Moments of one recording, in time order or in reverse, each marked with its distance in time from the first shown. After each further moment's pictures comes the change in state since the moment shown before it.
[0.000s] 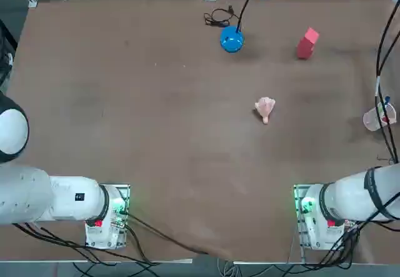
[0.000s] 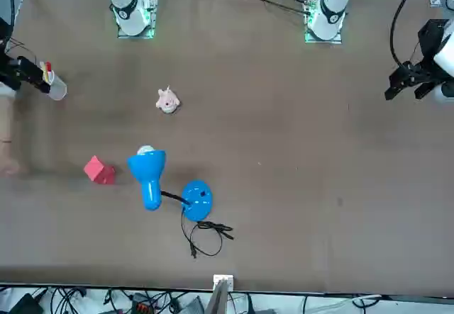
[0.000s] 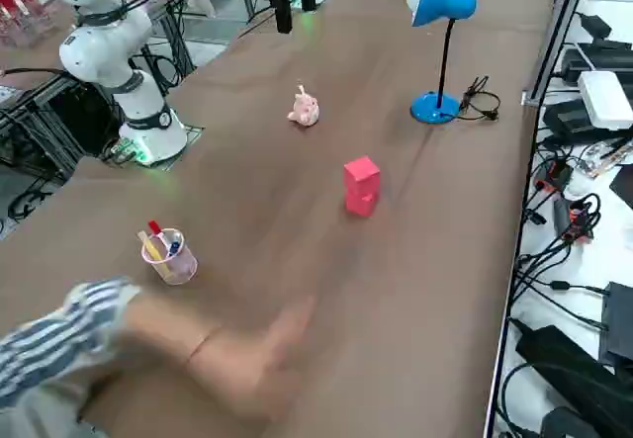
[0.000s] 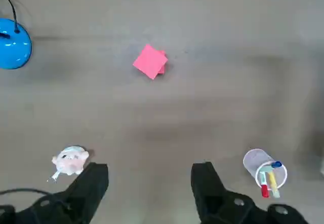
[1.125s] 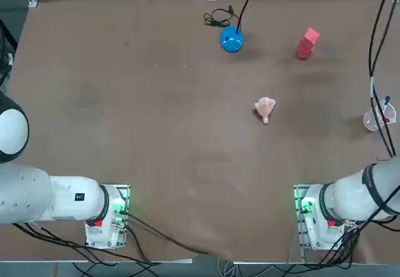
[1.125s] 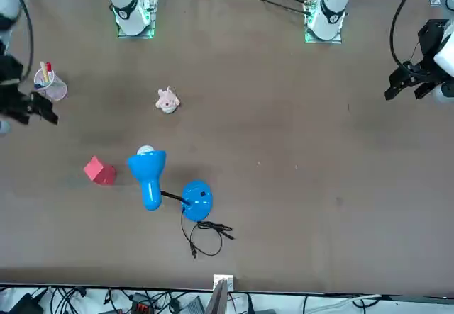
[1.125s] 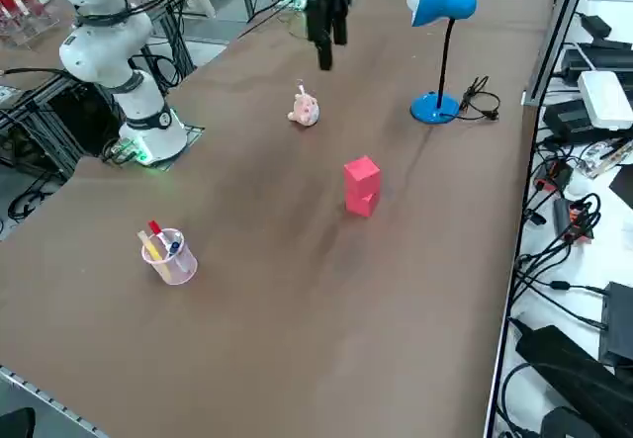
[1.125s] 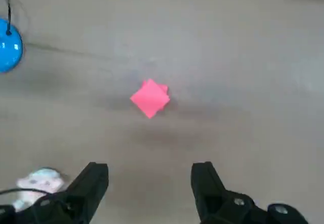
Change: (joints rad) arm -0.004 0.161 -0.004 0.008 0.002 0.209 -0.237
